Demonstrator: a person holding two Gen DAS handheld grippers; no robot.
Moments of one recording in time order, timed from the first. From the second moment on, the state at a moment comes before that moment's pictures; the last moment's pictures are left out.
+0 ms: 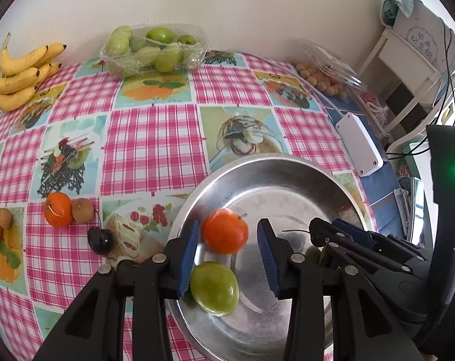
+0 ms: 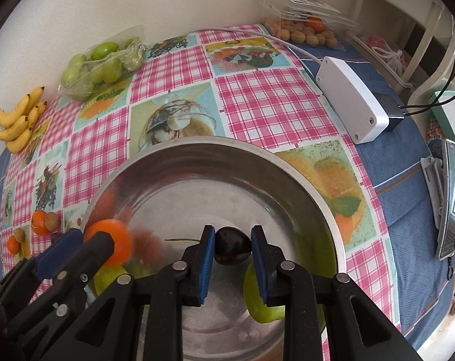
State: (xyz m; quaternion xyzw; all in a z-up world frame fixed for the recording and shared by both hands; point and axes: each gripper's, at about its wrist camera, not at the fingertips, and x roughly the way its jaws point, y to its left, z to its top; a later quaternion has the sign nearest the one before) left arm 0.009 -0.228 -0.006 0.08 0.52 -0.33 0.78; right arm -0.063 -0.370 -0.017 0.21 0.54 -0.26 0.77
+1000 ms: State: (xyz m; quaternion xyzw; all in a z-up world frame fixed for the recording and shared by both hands) left arm 0.067 -0.115 -0.008 -0.01 0.56 -0.13 0.81; right arm -0.058 -0.357 0.006 0.18 0.52 -0.24 0.80
